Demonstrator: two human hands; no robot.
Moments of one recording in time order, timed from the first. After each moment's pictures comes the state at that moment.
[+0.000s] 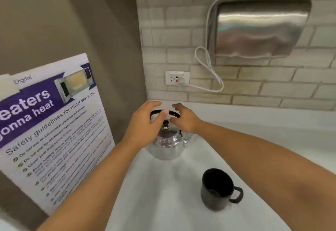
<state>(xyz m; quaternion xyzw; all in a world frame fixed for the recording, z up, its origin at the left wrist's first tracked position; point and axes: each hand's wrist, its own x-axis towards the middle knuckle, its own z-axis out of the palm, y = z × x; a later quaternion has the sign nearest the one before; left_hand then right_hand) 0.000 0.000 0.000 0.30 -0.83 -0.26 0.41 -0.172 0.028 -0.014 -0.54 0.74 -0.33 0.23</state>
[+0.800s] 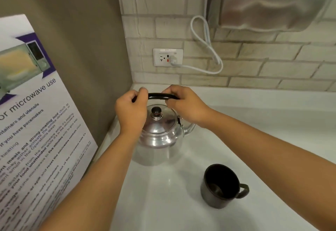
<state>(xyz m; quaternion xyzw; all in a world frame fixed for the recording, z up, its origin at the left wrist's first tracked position) -0.046 -0.044 -0.028 0.36 -0.61 -0.41 0.57 -0.163 0.050 0.019 -0.53 0.66 -0.46 0.27</state>
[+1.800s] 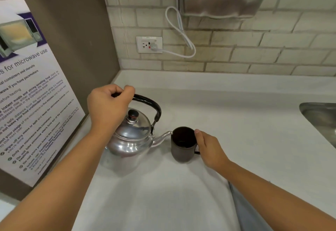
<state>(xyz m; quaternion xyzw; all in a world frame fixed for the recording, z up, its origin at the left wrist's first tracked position) 0.010 0.083 -0.001 0.38 -0.69 -0.30 0.53 -0.189 0.246 -0.139 -0.45 0.75 -0.46 0.14</state>
